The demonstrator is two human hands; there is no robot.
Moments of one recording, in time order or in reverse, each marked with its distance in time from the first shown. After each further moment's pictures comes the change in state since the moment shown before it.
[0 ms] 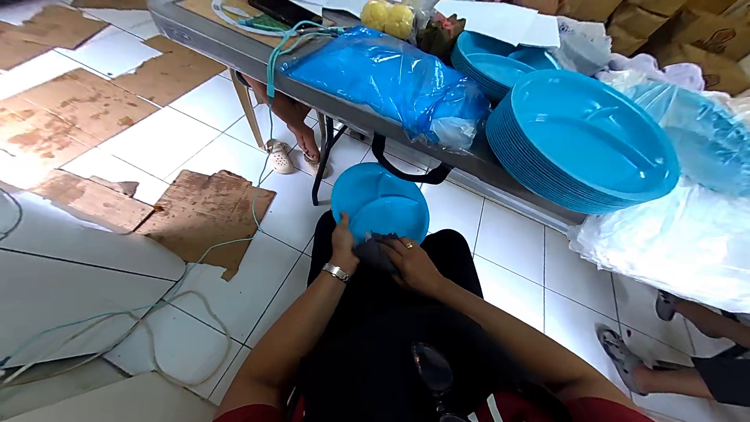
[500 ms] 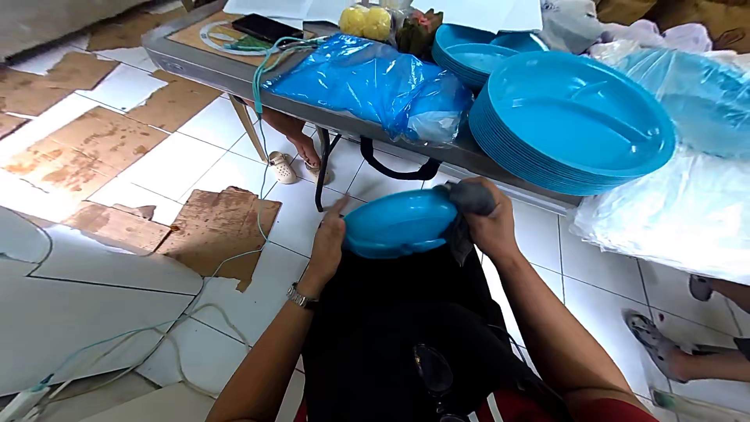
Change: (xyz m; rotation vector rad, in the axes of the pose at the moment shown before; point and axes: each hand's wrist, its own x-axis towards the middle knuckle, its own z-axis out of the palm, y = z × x) left_hand -0.037 0.047 -0.034 0.736 -0.472 0.659; right_hand -0.005 0.015 -0.131 0.607 0.645 0.248
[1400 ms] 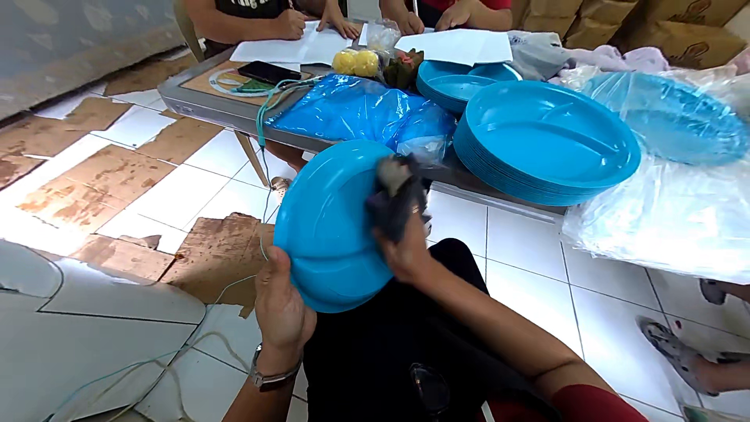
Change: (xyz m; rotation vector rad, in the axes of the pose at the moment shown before) left_hand -0.035 0.099 -0.016 -0.558 0.332 0.114; right_hand 0.009 -0.034 0.111 -0.192 0.053 -0.295
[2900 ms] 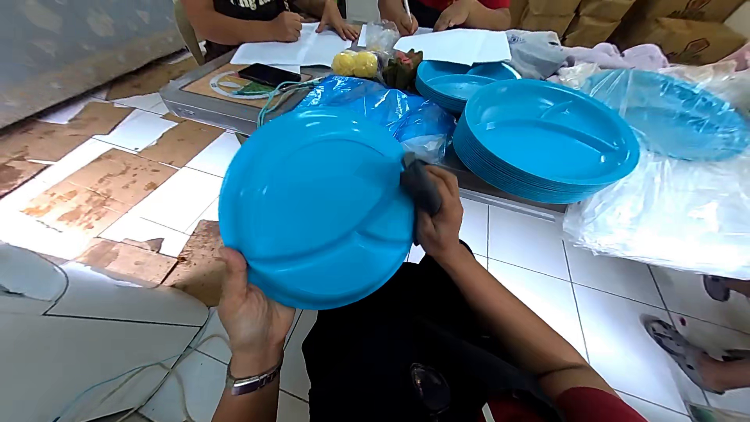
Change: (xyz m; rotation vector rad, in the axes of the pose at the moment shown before) left_hand 0.015 0.014 -0.028 -0.285 -0.079 -0.019; right_hand 0.023 0.033 -0.035 -0.134 0.233 -0.127
